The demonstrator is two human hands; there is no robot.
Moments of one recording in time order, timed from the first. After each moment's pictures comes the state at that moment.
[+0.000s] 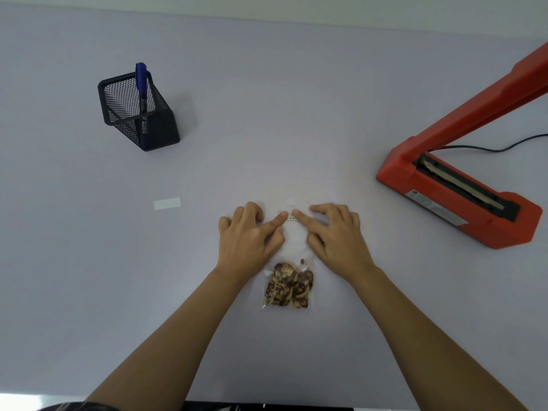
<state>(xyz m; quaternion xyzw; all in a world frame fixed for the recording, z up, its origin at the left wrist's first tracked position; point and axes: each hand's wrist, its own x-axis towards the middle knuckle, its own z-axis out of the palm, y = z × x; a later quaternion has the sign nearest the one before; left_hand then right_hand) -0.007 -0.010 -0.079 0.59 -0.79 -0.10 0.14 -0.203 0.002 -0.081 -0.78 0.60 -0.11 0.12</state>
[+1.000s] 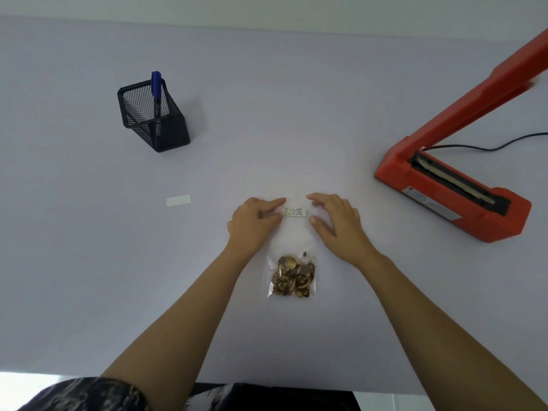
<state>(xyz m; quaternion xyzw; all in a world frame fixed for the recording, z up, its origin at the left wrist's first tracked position) -0.014 -0.030 -0.045 0.67 -0.56 -0.44 0.19 -0.207 -0.003 -0.057 -0.69 0.61 -0.20 0.32</state>
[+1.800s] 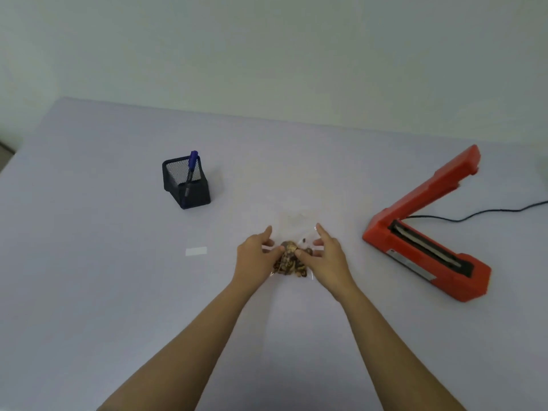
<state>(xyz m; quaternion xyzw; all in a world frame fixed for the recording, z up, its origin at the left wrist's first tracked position) -0.015 -0.041 0.020 0.68 -0.52 -0.46 0.24 -0.166 -0.031 0.012 -0.45 0.70 -0.29 0.48</state>
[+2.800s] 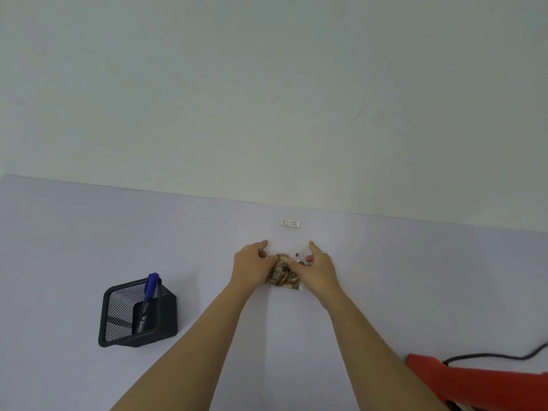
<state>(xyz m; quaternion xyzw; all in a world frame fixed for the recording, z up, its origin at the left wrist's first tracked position) -0.028 -0.310 -0.019 0.69 -0.52 -0.45 0.22 -0.168 -0.294 -0.028 -0.43 0.72 -0.25 0.48</state>
